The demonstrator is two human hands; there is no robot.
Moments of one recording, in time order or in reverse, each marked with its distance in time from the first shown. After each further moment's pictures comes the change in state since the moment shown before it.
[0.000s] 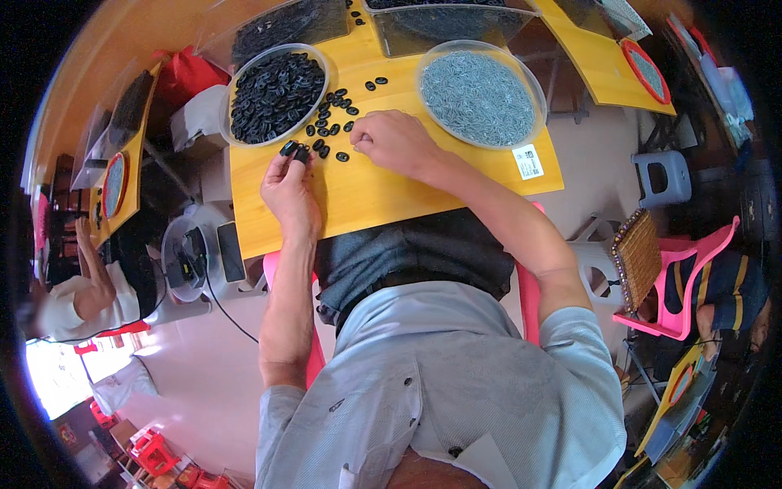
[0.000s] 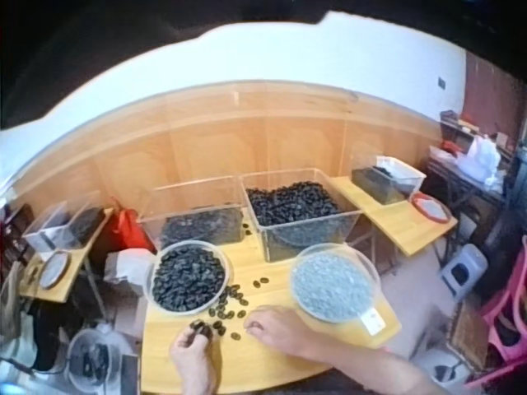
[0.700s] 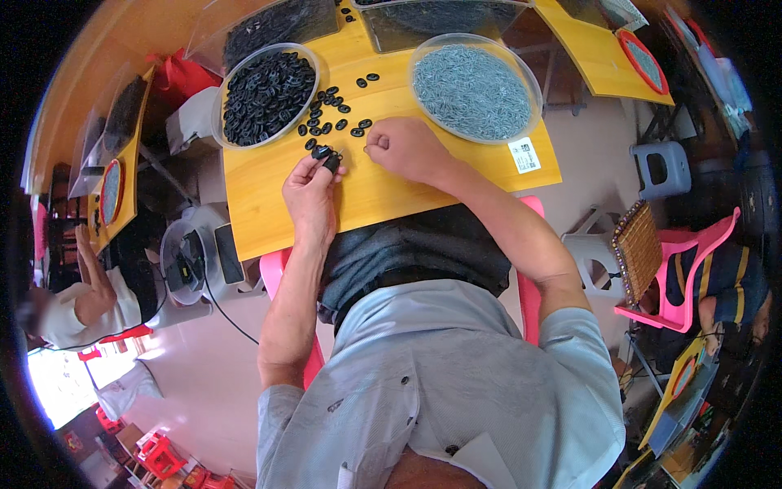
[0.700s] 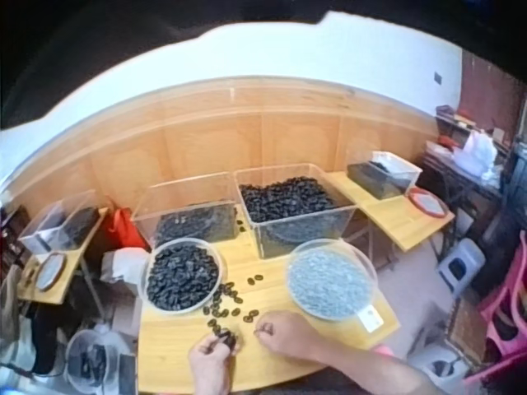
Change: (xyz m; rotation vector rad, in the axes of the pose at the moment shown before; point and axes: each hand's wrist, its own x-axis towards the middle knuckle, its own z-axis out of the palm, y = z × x) left_hand -0.025 -0.012 0.011 0.041 -0.188 -0.205; right_hand -0.028 0.020 0.004 0.160 0.085 0.087
